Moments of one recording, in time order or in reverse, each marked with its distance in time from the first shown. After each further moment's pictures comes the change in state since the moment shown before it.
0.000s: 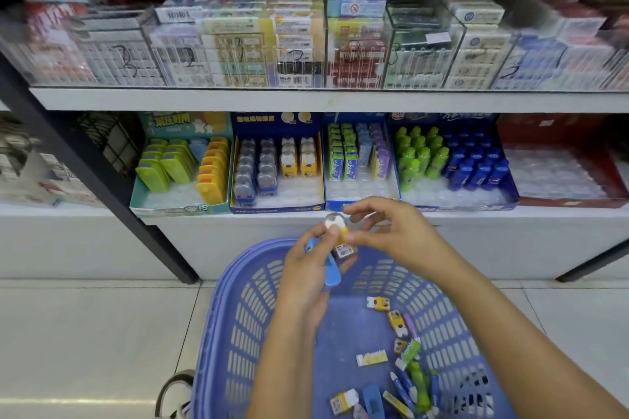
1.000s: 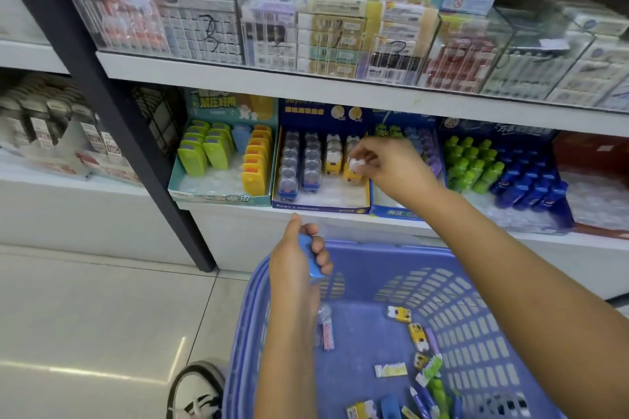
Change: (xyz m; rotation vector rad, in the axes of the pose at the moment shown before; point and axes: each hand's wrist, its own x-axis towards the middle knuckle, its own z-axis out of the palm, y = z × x) left_hand 0.017 0.040 -0.055 -0.249 0.215 -0.055; right_hand 0.118 -0.039 0.029 -0.574 0.061 -0.242
